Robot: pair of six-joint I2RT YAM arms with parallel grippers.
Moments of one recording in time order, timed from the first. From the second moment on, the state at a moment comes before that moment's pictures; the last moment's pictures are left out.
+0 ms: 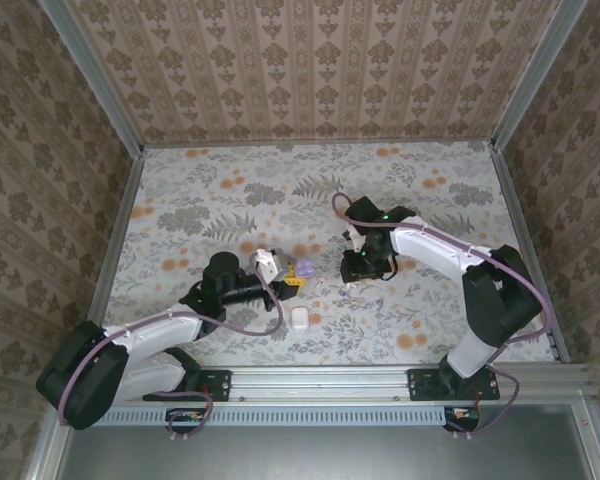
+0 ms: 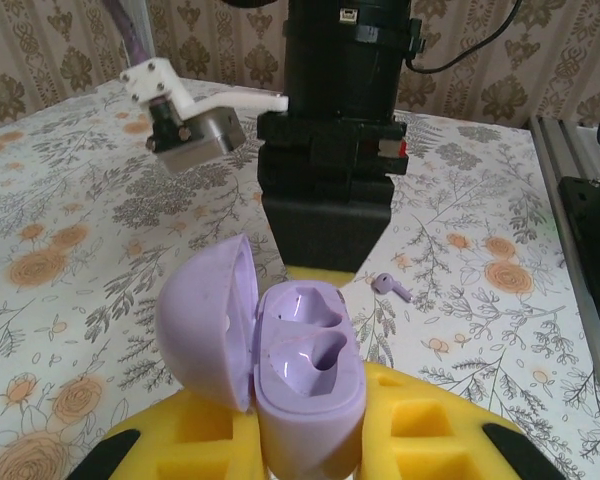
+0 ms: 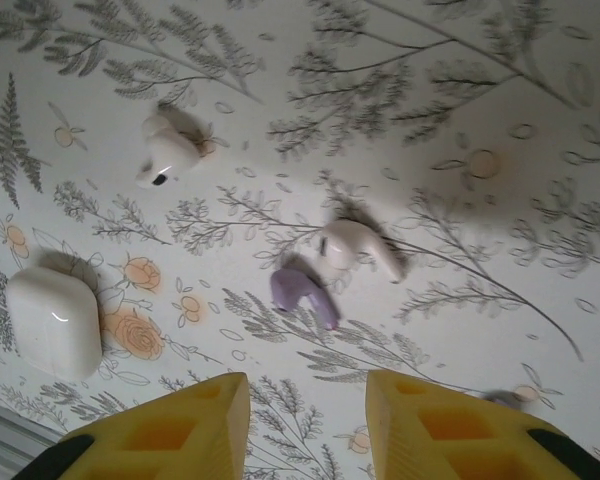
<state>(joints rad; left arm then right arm) -0.70 1.12 0.30 0.57 0.61 0.12 0.55 1.66 1.16 -0.91 -0.23 0.36</state>
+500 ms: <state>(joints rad) -0.70 1.02 0.29 0.52 0.56 0.12 0.64 1.80 1.24 -0.93 -0.19 0.25</state>
